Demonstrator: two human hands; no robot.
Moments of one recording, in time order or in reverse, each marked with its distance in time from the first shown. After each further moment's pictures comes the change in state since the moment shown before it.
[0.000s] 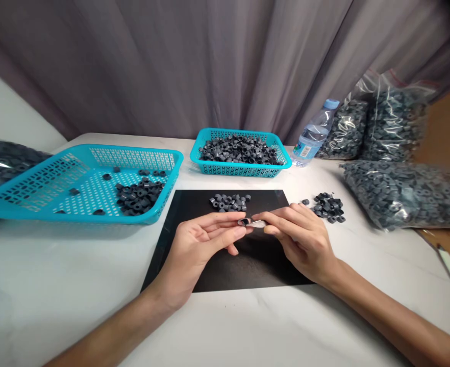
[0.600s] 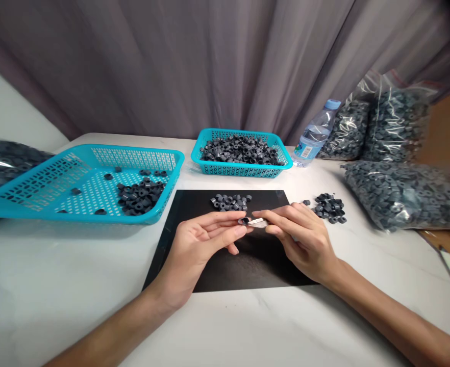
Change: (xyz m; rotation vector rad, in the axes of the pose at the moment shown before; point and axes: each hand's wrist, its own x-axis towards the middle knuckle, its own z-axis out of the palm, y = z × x) left_hand 0.001 0.002 0.002 -0.011 0.010 0.007; right_hand -0.002 0.003 0.001 0.017 -0.005 0.005
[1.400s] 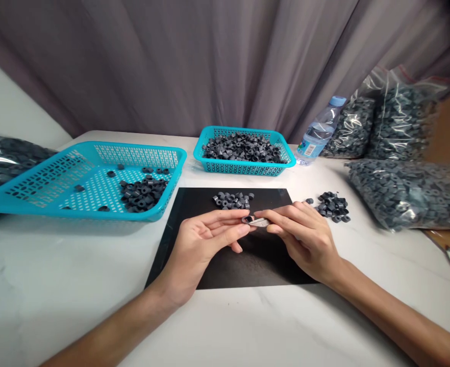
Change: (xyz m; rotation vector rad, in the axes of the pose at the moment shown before) left_hand -0.002 0.000 0.001 -0.014 -0.014 0.002; right_hand -0.001 -0.002 -0.001 -0.021 -0.021 -0.002
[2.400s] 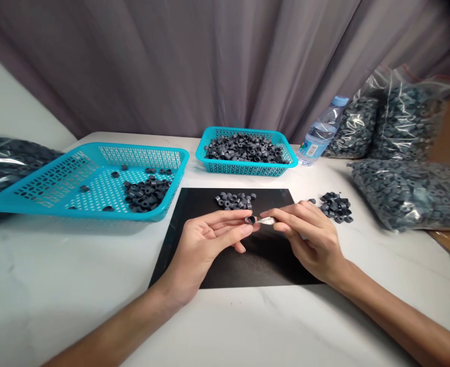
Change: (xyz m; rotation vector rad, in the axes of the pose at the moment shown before) left_hand 0.000 0.000 0.001 0.012 0.003 -0.012; right_hand -0.001 0.002 0.000 0.034 0.047 0.022
